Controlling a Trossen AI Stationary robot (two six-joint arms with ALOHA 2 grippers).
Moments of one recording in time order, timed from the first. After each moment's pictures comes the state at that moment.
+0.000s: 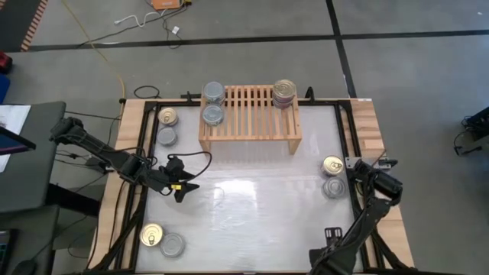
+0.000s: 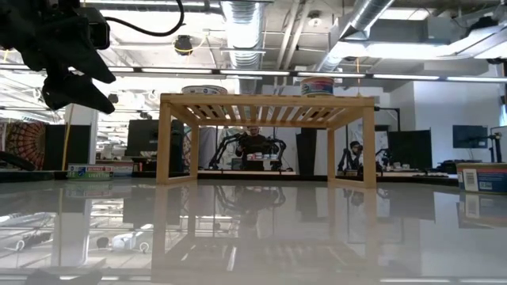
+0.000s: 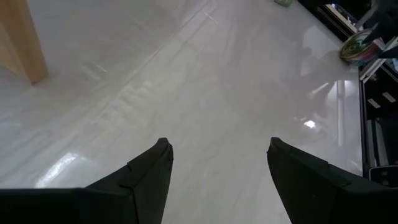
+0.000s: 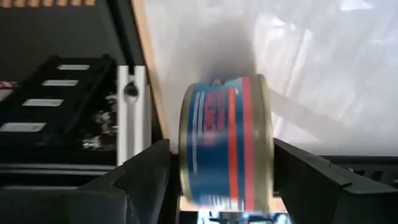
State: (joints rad) left arm -0.47 0.78 0.47 -0.32 -0.48 -0.94; right arm 0.96 2.05 1.59 -1.34 -0.39 0.89
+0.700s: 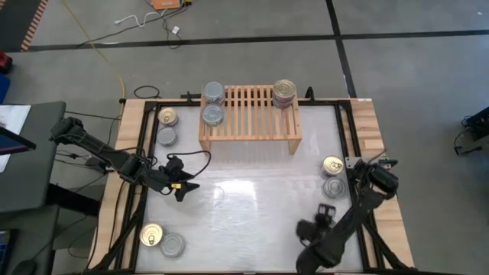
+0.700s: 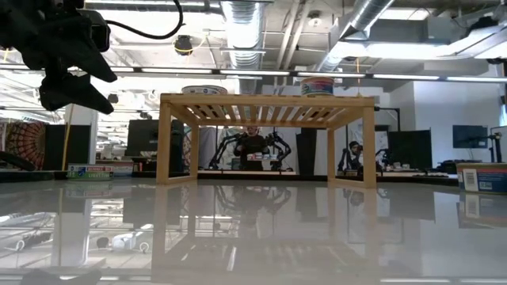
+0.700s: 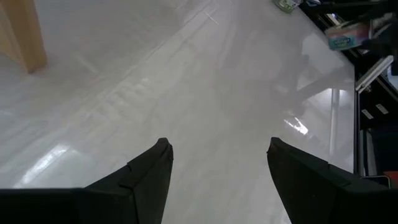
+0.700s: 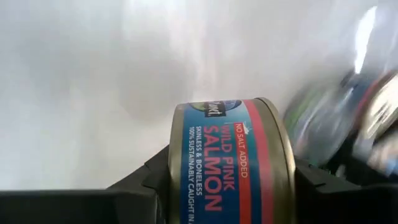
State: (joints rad) left arm -0.47 0.78 0.47 -0.32 -0.48 -1.01; right arm 0.84 2.01 1.58 -1.56 0.17 1.15
